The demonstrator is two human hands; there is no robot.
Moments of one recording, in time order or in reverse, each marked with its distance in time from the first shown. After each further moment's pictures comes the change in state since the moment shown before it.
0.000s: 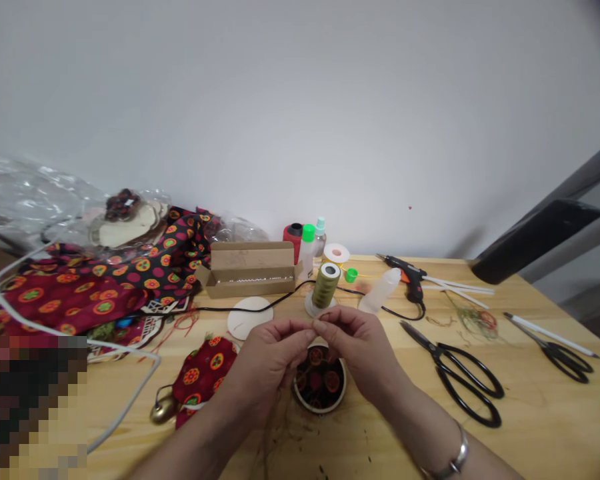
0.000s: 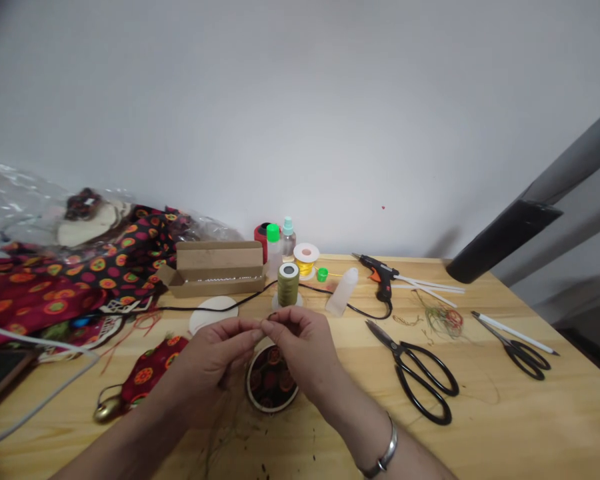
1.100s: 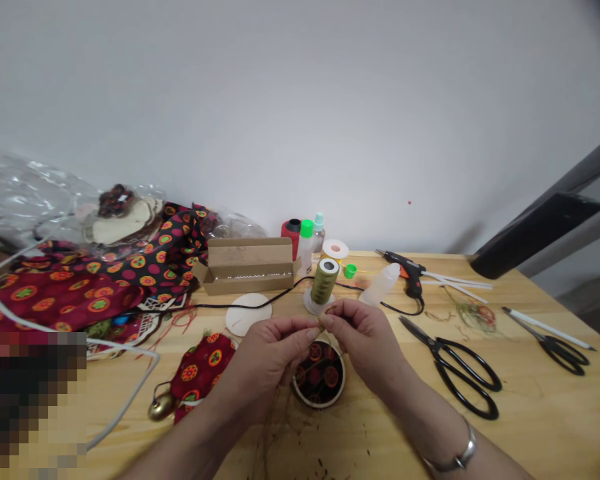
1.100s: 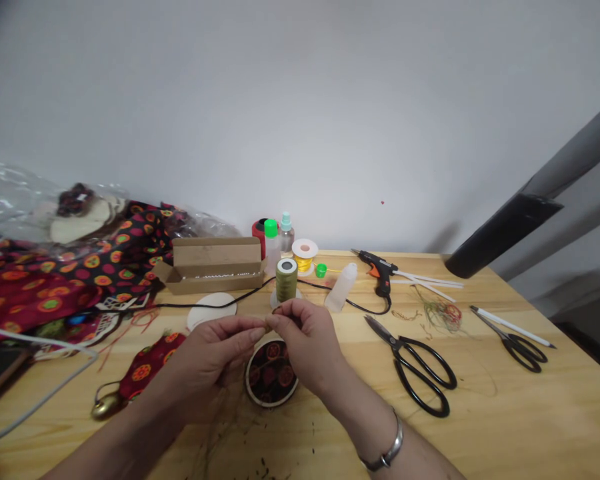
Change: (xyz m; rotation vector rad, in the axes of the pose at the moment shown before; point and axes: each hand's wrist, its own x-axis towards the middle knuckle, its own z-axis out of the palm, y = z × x) left_hand 0.000 0.000 -0.003 -0.004 -0.142 0.004; right_hand -0.001 -0.008 -0.007 -0.230 0.005 -0.090
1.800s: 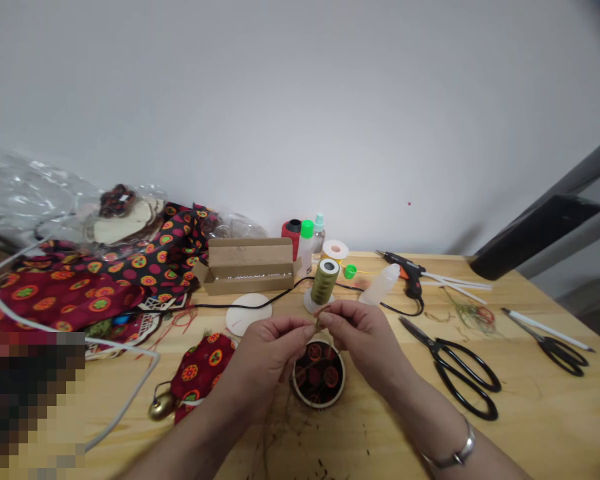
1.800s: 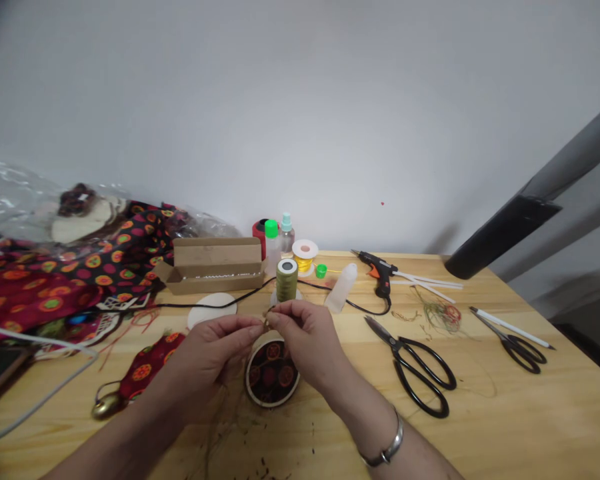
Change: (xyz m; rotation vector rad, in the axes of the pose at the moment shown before) left_hand -0.001 0.001 0.002 0.076 0.148 0.032; right_hand 0.002 0.001 -0.001 0.053 -0.042 0.028
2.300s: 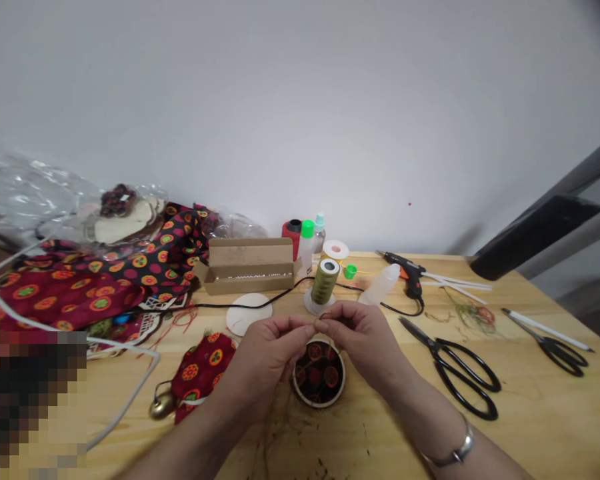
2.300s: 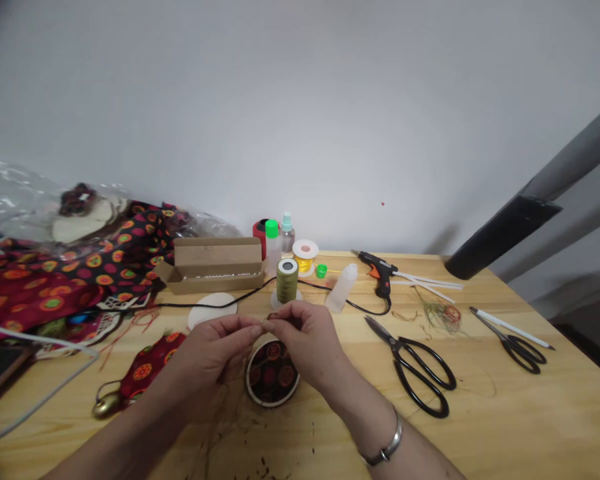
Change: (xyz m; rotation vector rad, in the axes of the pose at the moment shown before) left_hand 0.001 0.000 0.000 -0.052 -0.025 -0.053; right_hand 0.001 0.004 0.001 0.007 0.010 -0.002
